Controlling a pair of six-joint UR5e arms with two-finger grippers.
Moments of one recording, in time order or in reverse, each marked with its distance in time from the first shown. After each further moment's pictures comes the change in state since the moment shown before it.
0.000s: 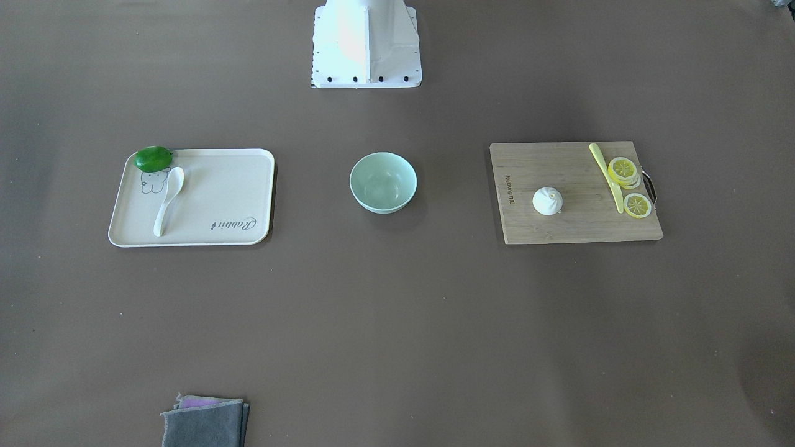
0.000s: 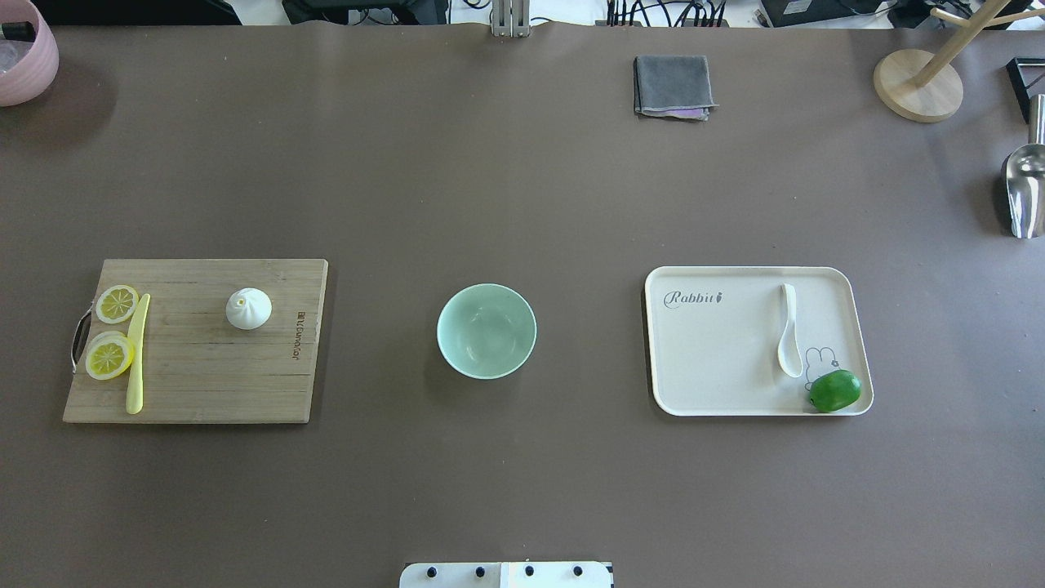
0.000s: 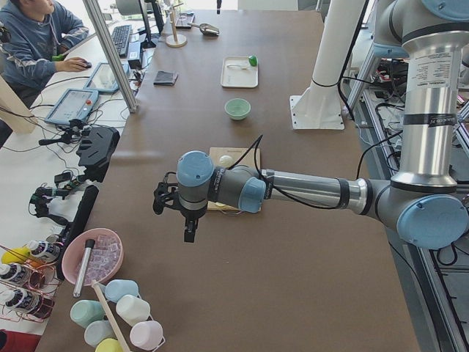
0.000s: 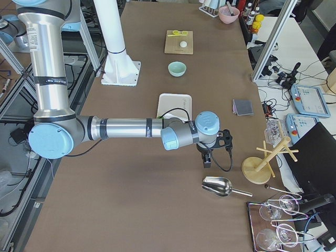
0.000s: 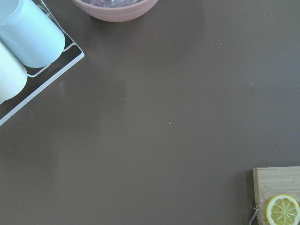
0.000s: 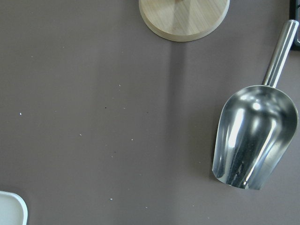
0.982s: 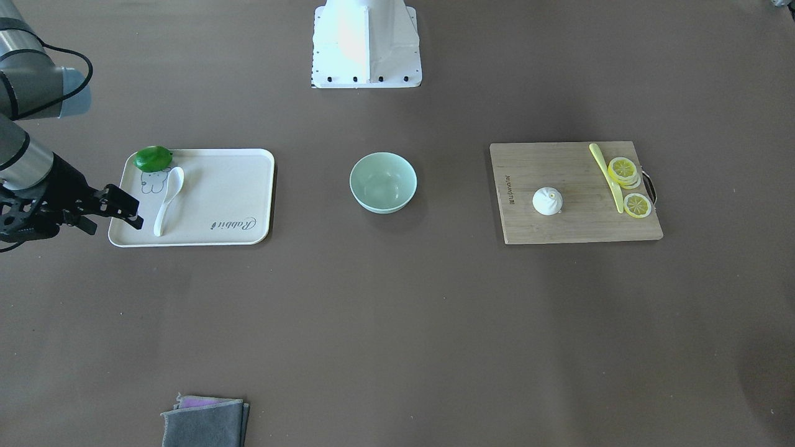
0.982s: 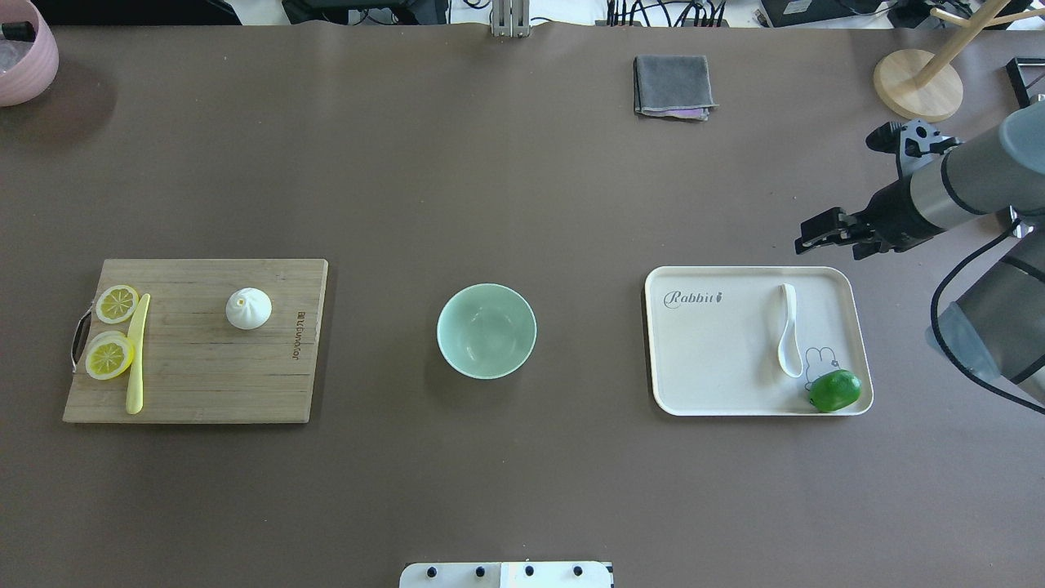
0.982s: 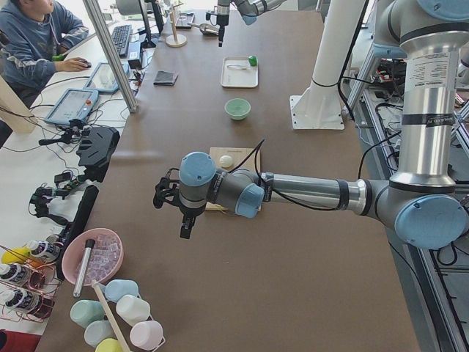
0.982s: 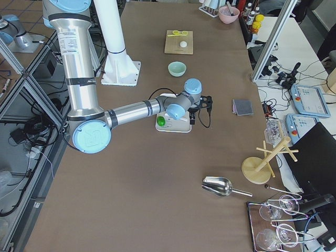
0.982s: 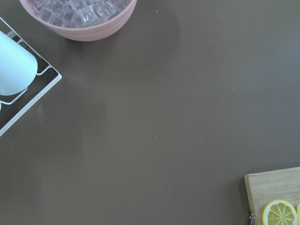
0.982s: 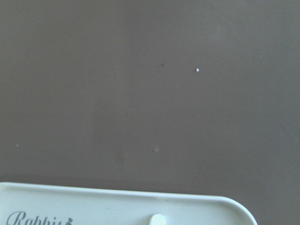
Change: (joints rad) left arm 0.040 0.007 0.035 -0.136 0.002 -0.003; right arm -0.525 0.058 0.106 0.250 -0.195 0.729
